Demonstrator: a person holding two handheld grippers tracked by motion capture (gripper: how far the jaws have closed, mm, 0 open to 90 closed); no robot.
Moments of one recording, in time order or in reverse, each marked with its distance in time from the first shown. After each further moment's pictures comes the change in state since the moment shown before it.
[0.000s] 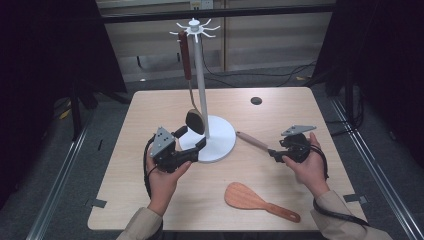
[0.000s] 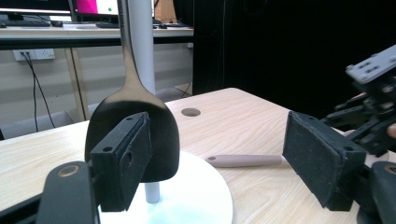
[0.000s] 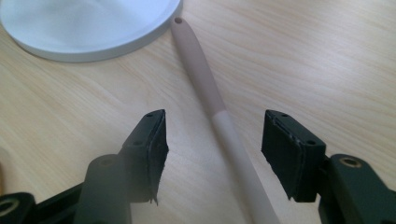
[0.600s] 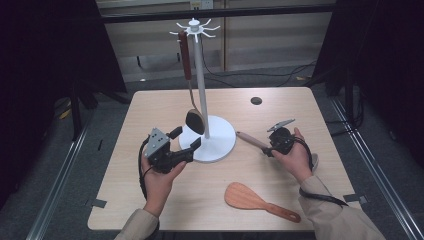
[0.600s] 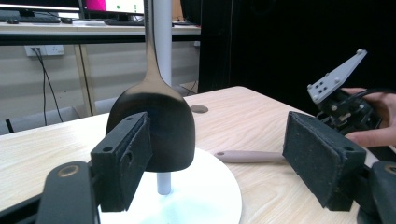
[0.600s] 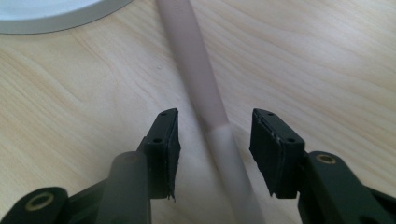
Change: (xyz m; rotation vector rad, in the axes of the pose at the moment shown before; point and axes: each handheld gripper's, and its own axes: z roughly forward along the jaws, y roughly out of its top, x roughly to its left) left arm 0.008 -0.002 -0.008 0.000 0.025 -0.018; right arm -0.006 0.014 0.054 0.171 0.019 -0.025
